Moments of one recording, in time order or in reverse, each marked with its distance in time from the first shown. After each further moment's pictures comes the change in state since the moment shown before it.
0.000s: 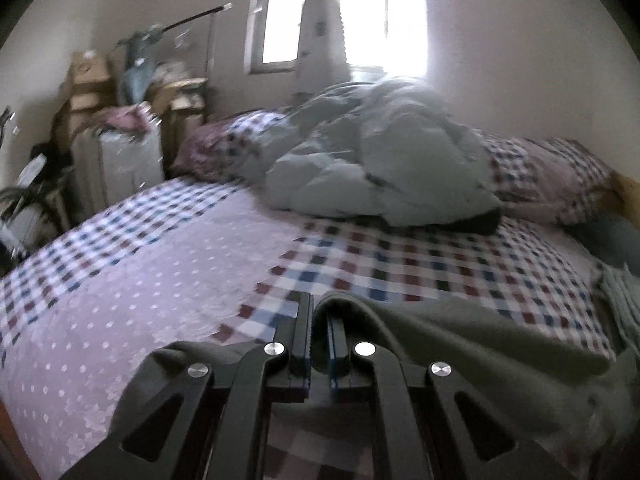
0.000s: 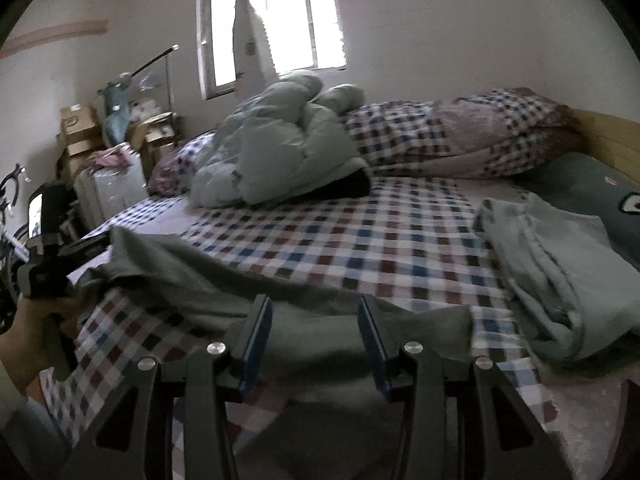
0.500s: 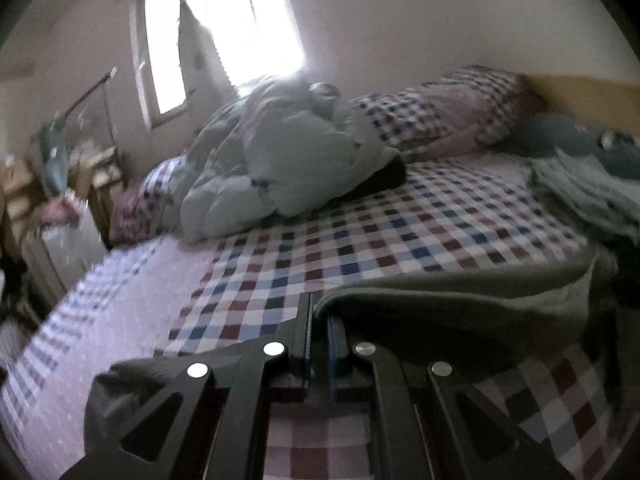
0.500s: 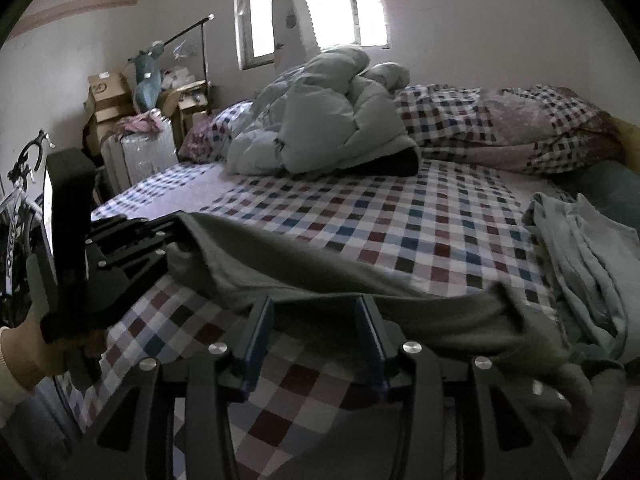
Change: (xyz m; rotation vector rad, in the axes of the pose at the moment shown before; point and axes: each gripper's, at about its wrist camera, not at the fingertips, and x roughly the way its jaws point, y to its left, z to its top) left arm -0.032 -0.100 -0.038 0.379 -0.046 -0.162; right arm 0.025 0.046 -0.013 -0.081 0.083 0.114
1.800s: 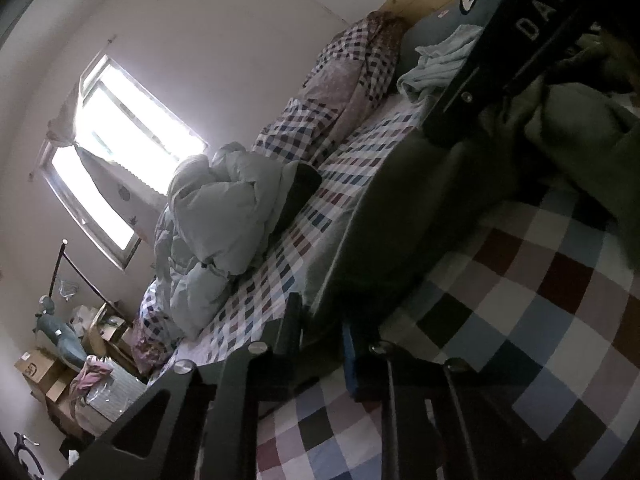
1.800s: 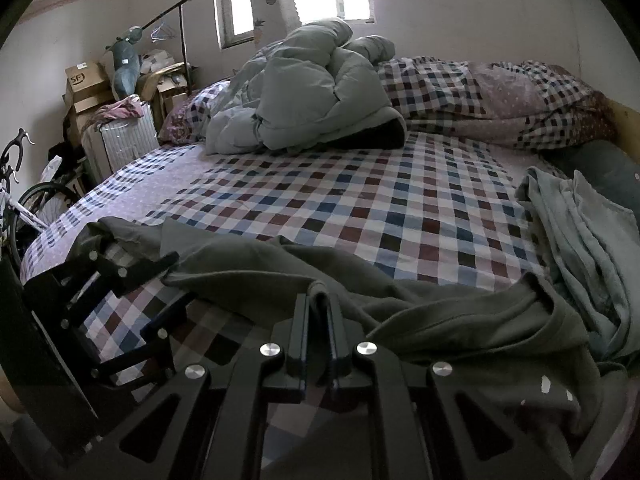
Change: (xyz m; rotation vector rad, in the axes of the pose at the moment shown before) left arm -0.032 -0.123 -0.061 0.661 -0.138 0.020; right arm 0.027 -0.011 0.004 0.021 0.102 -0.040
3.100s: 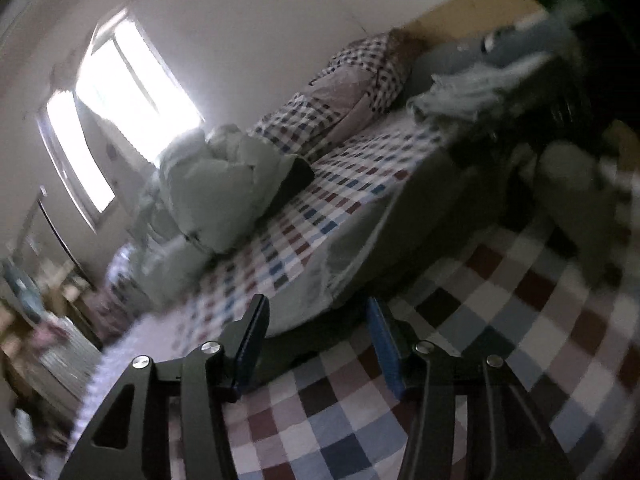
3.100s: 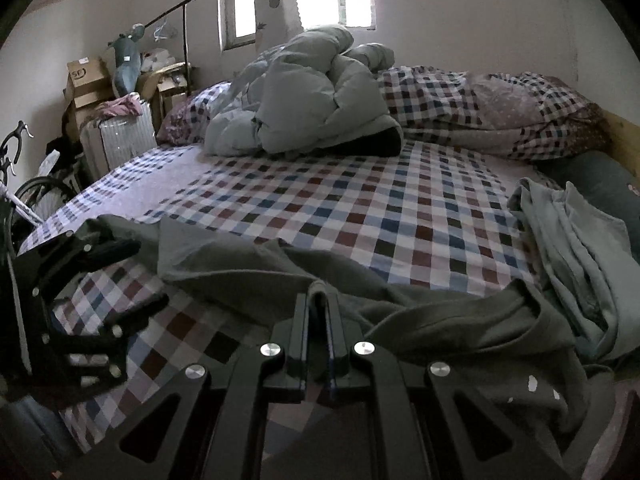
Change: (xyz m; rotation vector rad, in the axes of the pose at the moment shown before) left arm -0.013 0.034 -0.008 -0.138 0.007 -0.114; right arm -0.009 0.005 -0.001 -0.031 -0.019 -0.031
